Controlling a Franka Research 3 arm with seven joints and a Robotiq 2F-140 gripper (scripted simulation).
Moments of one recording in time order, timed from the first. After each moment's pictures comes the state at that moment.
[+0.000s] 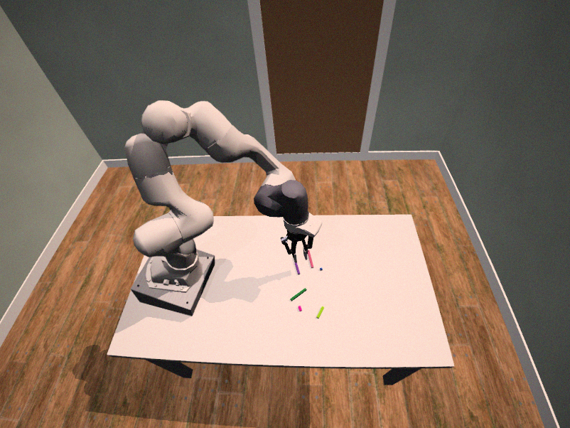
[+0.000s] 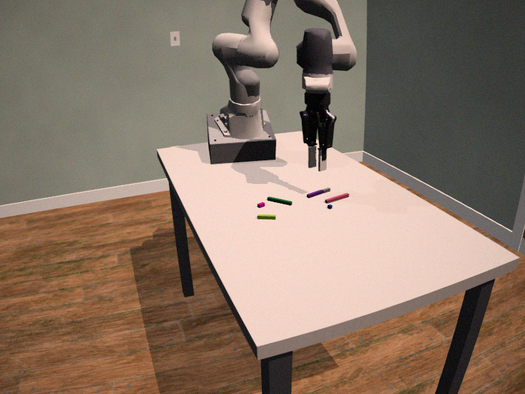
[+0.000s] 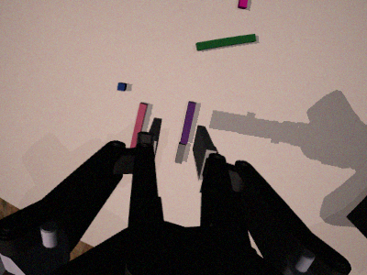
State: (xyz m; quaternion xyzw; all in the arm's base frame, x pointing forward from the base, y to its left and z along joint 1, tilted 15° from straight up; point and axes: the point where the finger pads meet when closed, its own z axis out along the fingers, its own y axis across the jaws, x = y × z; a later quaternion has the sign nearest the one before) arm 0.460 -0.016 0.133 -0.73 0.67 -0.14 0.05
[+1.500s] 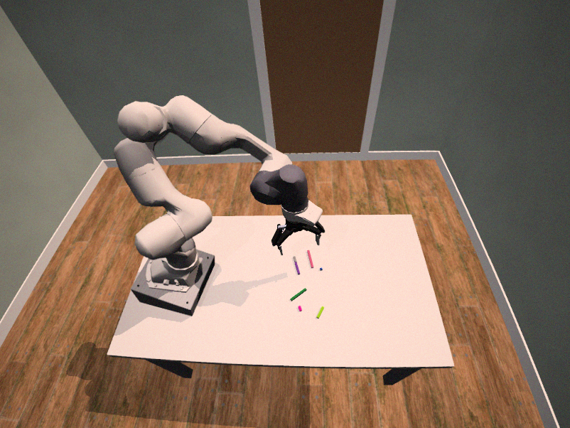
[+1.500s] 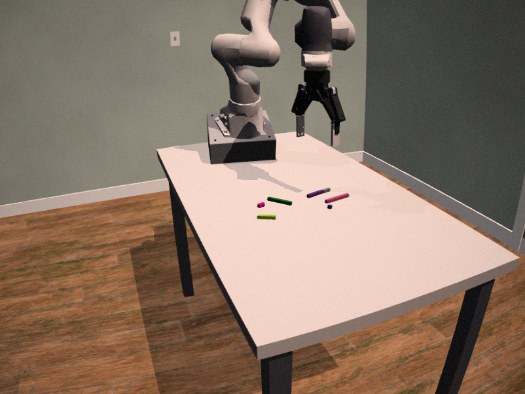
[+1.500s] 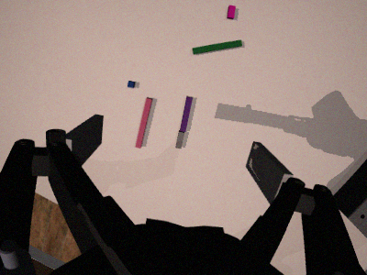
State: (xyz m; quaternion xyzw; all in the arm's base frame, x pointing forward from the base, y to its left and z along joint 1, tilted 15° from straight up) arm 0.443 -0.010 0.195 -0.73 0.67 -0.14 0.05
